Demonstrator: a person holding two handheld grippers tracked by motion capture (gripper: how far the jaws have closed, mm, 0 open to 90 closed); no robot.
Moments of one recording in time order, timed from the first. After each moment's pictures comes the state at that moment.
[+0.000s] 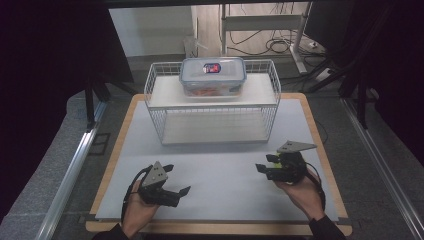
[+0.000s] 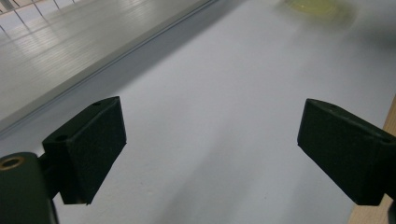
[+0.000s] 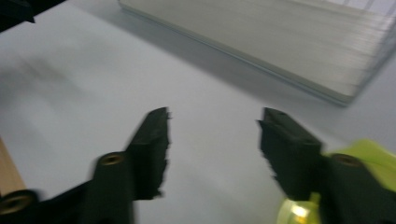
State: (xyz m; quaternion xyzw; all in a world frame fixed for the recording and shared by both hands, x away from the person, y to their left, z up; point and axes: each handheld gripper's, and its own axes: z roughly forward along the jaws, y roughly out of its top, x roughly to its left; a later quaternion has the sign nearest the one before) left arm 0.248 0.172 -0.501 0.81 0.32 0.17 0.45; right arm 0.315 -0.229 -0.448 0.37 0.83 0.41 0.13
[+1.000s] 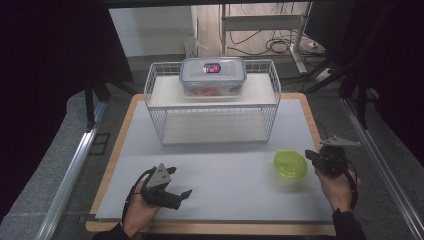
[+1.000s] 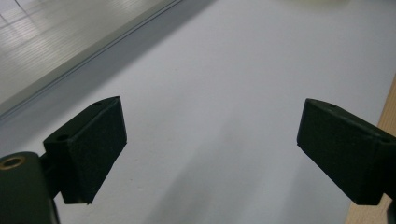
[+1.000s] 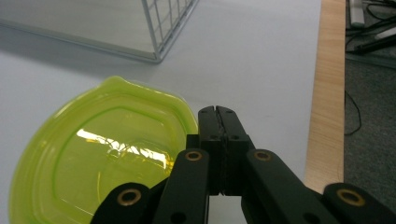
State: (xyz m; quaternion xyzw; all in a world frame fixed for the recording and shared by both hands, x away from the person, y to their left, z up) left arm 0.249 0.168 -0.507 0.83 0.30 0.17 0.43; right arm 0.338 -0.333 -0.456 0.50 0.76 0.34 0.23
